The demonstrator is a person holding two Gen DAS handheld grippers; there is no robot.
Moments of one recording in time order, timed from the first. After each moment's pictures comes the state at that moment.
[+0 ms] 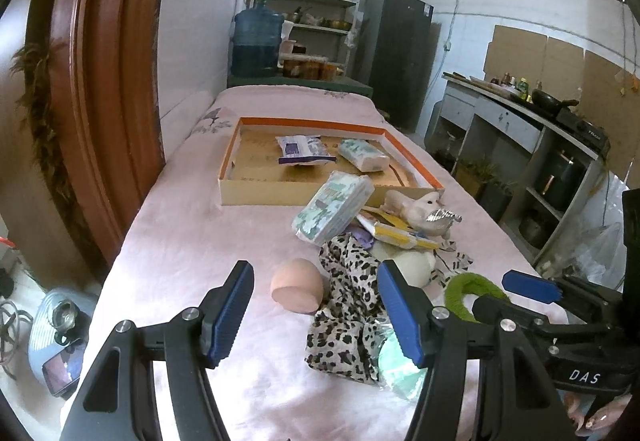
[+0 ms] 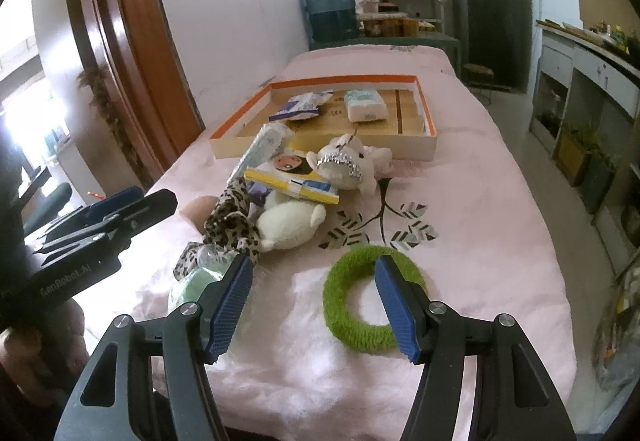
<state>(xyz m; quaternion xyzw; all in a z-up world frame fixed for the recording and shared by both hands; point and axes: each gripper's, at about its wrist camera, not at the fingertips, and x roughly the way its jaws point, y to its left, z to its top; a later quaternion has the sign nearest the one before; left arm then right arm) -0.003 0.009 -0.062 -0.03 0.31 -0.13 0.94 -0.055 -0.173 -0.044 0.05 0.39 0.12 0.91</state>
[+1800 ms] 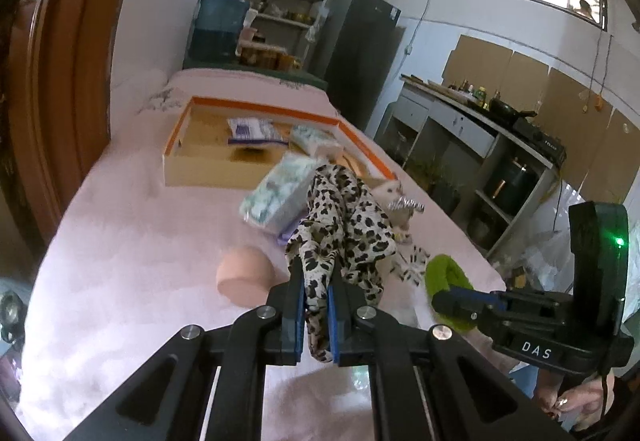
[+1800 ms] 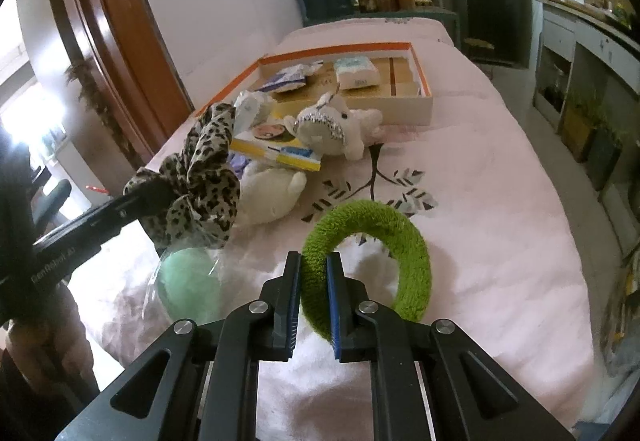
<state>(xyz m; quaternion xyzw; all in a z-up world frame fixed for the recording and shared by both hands) 0.009 0.012 -0.081 -0.09 0.32 -0.23 0.92 -0.044 -0.188 -0.070 0.07 0.42 0.12 0.90</state>
